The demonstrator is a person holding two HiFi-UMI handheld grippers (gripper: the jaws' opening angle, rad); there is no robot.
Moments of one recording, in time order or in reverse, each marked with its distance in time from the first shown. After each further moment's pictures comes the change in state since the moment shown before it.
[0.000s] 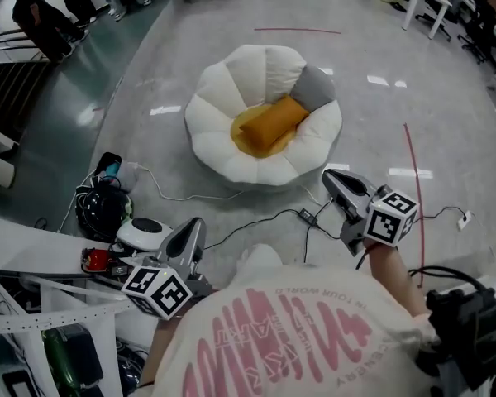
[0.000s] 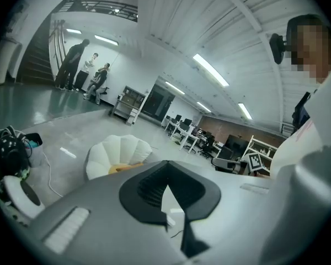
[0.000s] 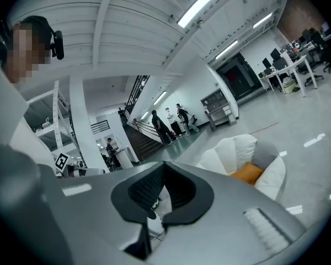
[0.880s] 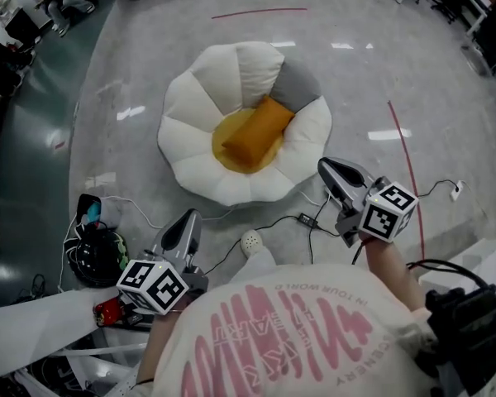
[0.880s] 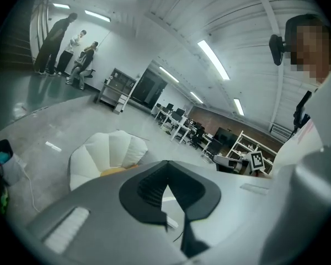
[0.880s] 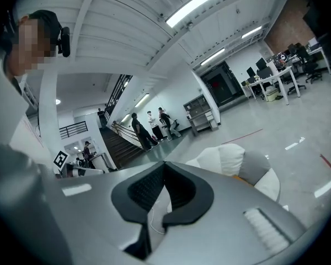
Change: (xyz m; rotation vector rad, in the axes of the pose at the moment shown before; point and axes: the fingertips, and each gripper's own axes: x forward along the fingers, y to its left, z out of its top) left arm 0.181 0.112 0.095 -0.011 0.145 -0.142; right arm 0.135 -0.099 0.073 0.022 -0.048 -0.194
